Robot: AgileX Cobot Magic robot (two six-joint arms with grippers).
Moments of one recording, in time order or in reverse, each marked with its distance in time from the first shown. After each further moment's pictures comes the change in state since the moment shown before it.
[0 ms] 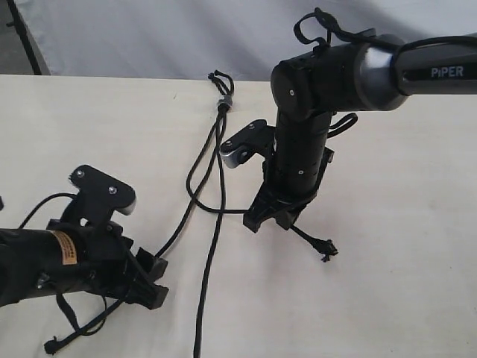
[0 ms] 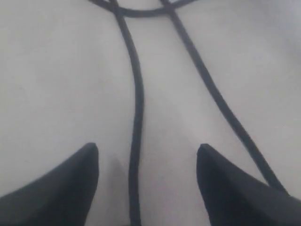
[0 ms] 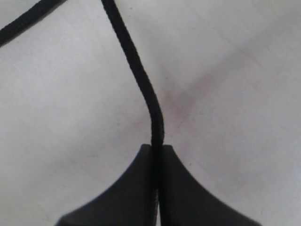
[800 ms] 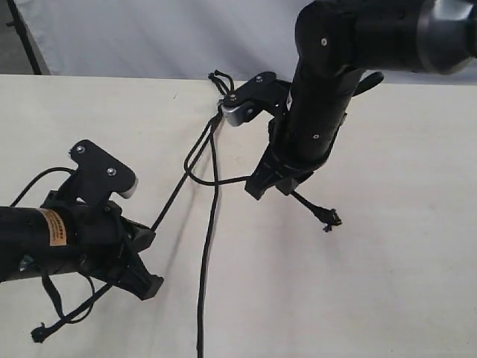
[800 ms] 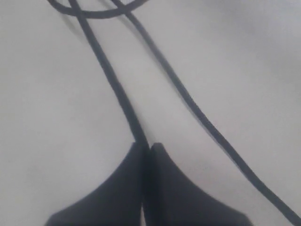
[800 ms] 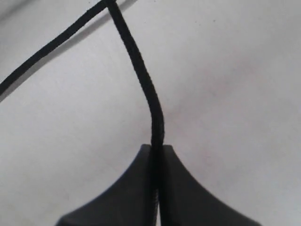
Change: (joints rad) left arm 0.003 -0.139 -0.040 0.072 0.113 0.073; right arm 0.000 -0.179 0.000 0.000 0.017 0.000
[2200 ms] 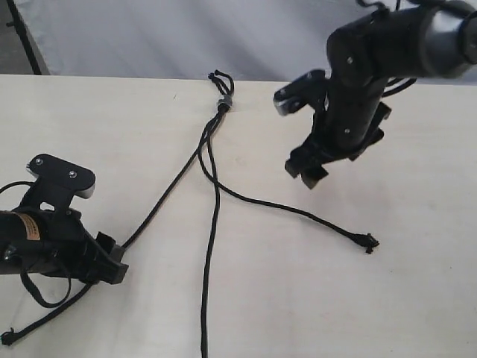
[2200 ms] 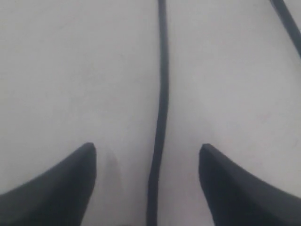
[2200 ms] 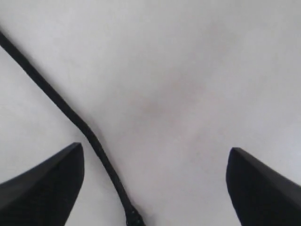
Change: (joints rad) left arm 0.214 0.106 0.039 -0.014 0.001 -0.031; right arm -0.151 0.094 0.000 -0.201 -0.108 0.180
